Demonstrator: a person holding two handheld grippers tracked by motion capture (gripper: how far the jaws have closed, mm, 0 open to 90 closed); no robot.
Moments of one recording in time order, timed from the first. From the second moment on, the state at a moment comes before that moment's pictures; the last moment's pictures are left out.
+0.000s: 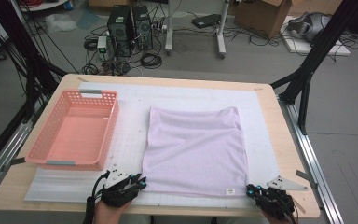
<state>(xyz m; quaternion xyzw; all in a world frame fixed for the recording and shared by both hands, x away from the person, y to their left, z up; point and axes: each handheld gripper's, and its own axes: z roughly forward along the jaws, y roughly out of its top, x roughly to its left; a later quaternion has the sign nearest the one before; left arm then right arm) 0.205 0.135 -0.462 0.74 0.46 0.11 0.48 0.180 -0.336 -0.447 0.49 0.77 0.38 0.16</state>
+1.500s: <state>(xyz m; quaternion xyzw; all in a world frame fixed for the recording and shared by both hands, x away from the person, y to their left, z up) 0.151 0.154 -0.459 0.76 0.41 0.08 0.50 0.108 -0.350 -0.439 0.49 0.77 0.40 0.10</state>
